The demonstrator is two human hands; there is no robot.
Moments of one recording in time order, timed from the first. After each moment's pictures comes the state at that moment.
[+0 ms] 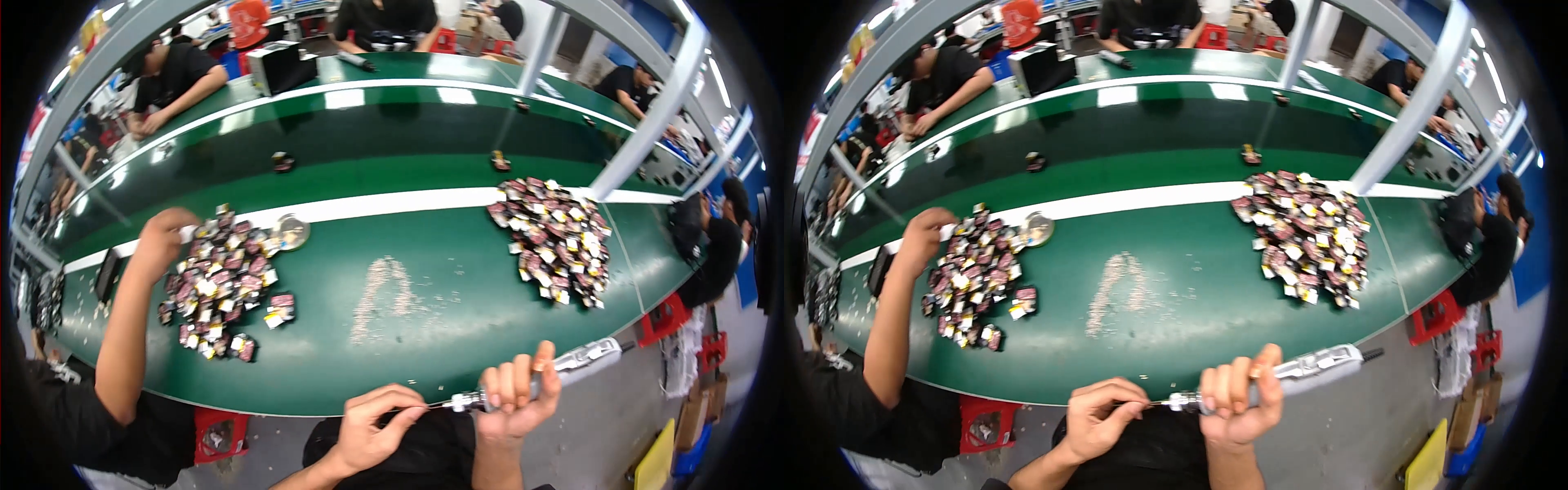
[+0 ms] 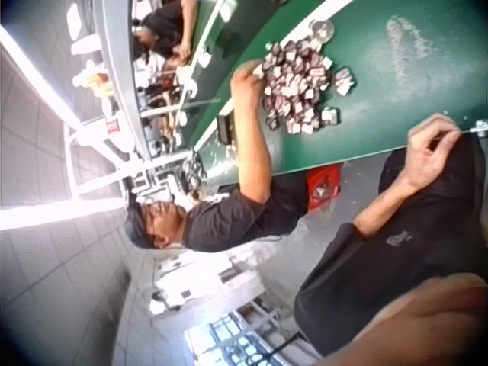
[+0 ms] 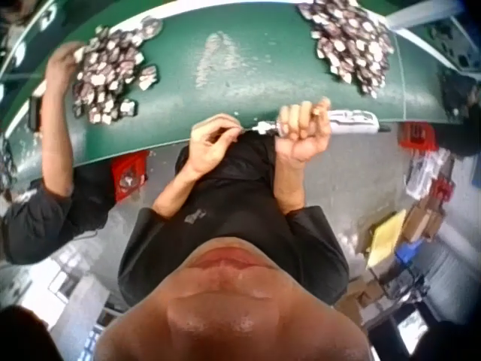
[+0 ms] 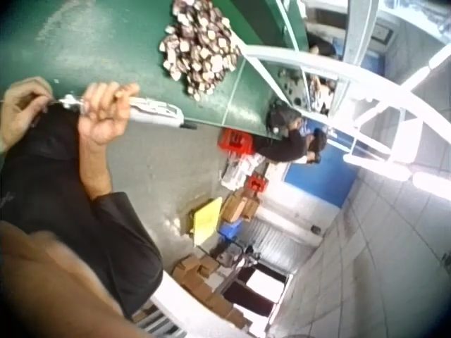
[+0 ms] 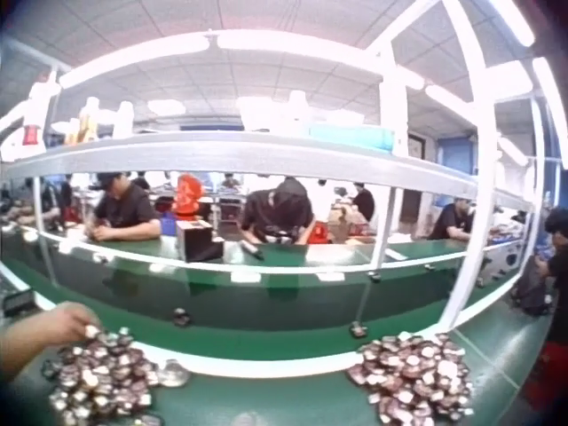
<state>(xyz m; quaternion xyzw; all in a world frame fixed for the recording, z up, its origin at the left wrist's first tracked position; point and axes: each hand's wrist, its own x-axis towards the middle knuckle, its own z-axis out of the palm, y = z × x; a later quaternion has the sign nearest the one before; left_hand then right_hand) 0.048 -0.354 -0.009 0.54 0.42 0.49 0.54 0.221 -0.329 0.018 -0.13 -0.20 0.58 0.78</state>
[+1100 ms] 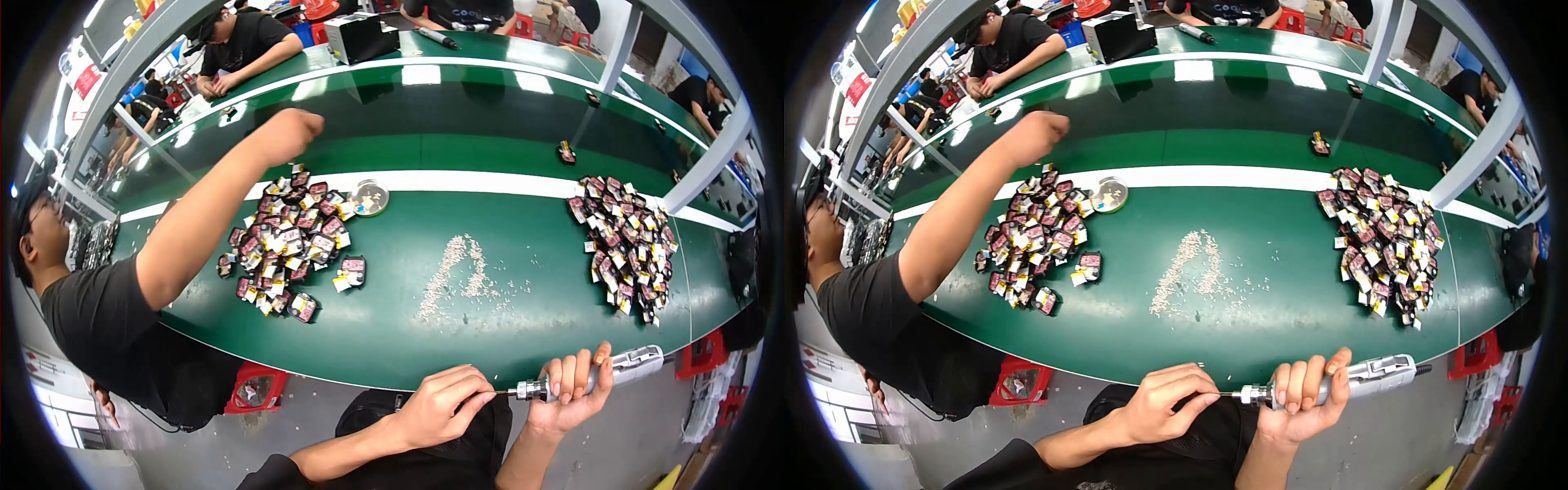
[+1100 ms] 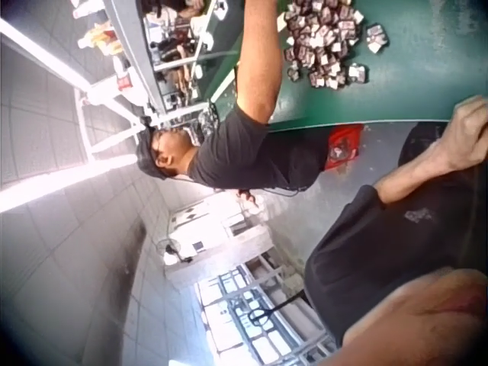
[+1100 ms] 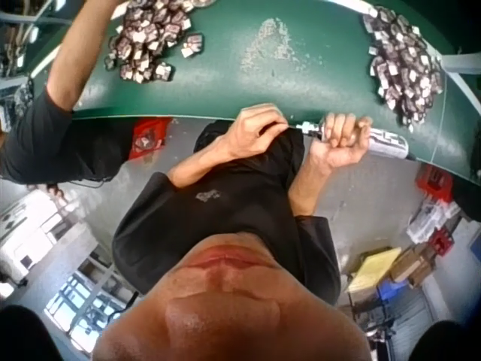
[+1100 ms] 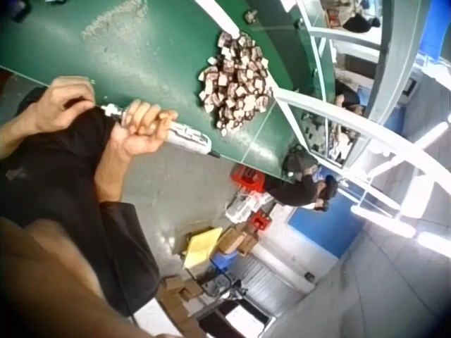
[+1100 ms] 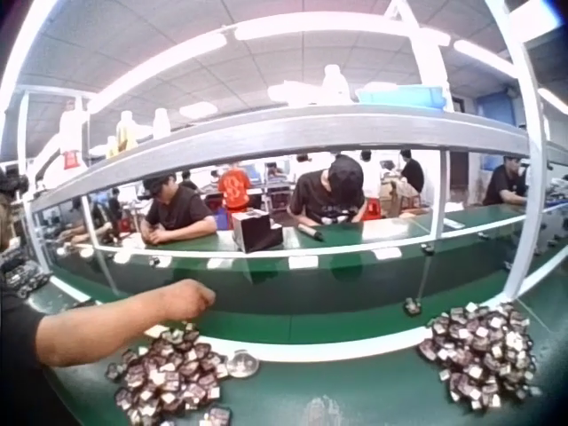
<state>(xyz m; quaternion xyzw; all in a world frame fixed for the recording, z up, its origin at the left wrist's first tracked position) 0.057 -0.350 -0.011 0.70 0.40 0.46 0.38 0.227 -0.325 -0.004 -0.13 -0.14 0.57 0.80</state>
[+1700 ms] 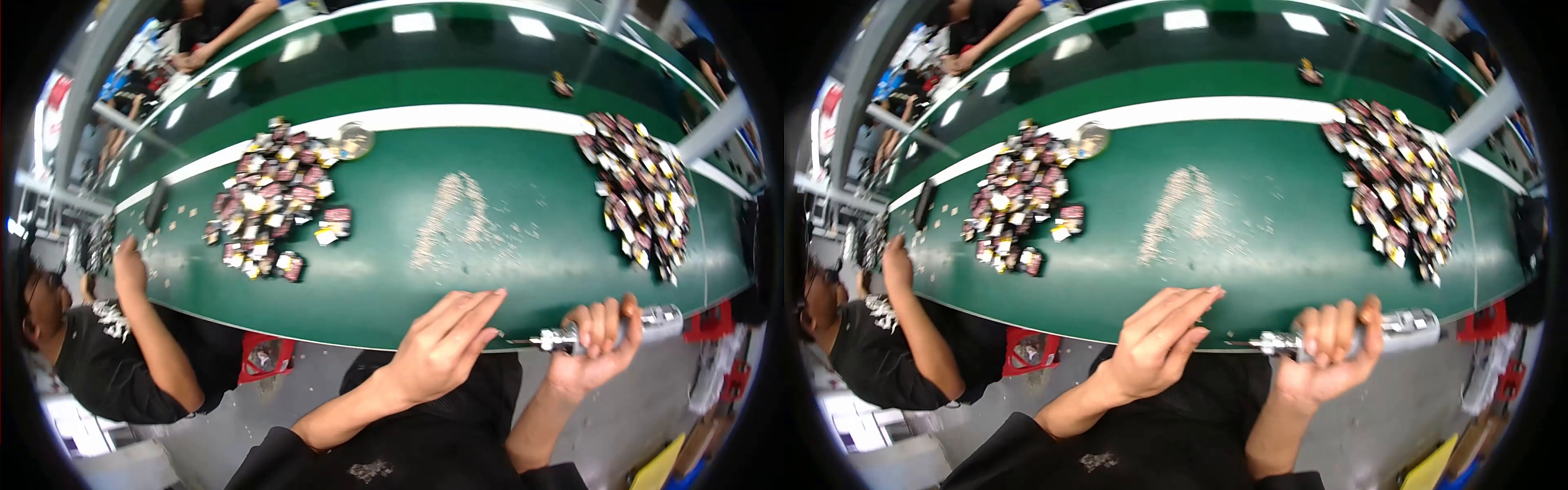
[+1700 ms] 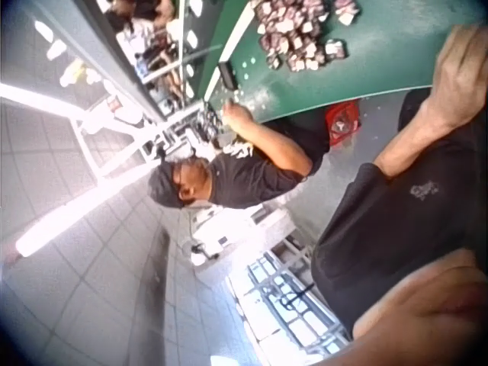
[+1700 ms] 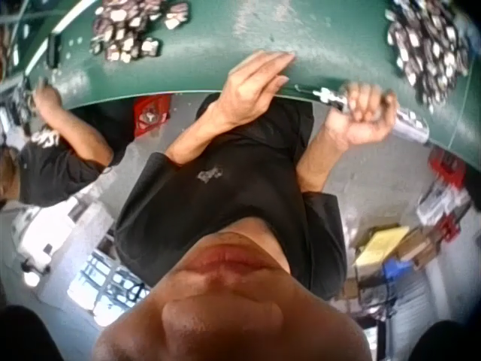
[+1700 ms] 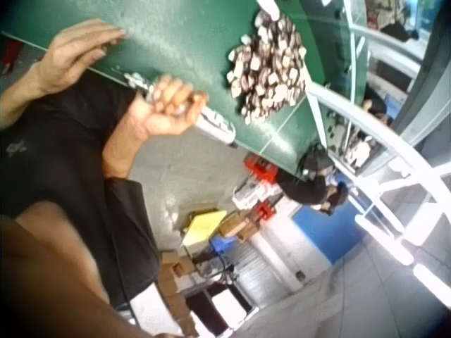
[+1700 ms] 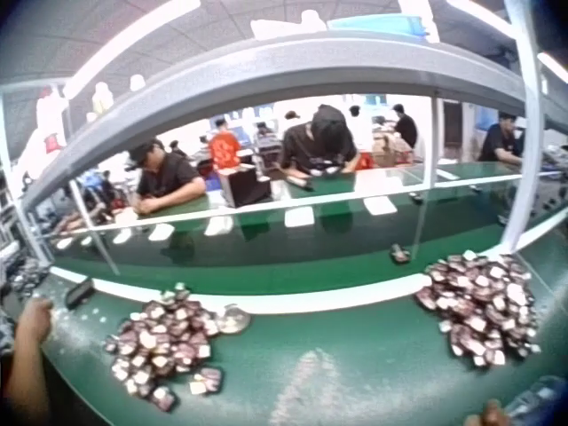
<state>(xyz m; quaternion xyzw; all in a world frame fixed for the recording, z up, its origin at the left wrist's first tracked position) 0.054 -0.316 -0.009 0.74 0.44 0.46 0.21 0.236 -0.302 -0.006 -0.10 -0.09 0.57 0.81</state>
